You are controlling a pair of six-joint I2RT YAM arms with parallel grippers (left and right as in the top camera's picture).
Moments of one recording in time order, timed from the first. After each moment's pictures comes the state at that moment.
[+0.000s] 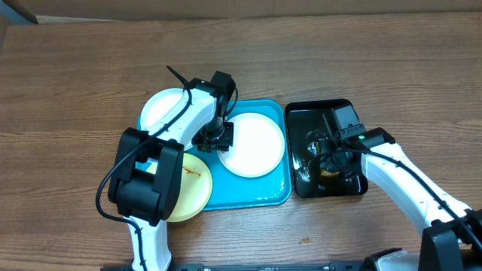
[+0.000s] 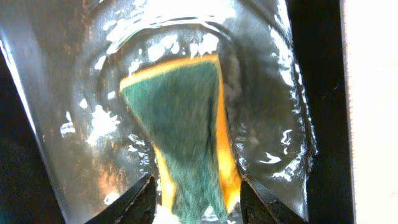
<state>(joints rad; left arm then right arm) -0.36 2.06 1.45 -1.08 0.03 -0.34 0.31 1.51 0.89 -0.74 0.12 0.44</state>
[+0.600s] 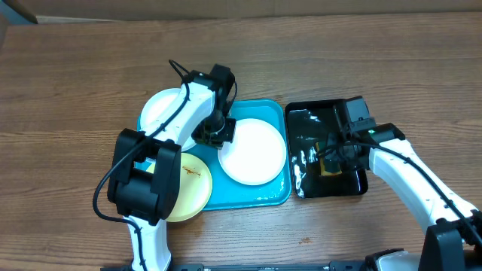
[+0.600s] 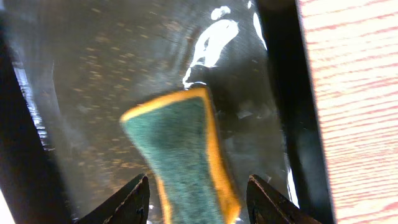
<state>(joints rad) -0.35 2.06 1.54 -1.16 0.10 -0.20 0.25 1.51 0.92 -0.73 0.07 0.44</state>
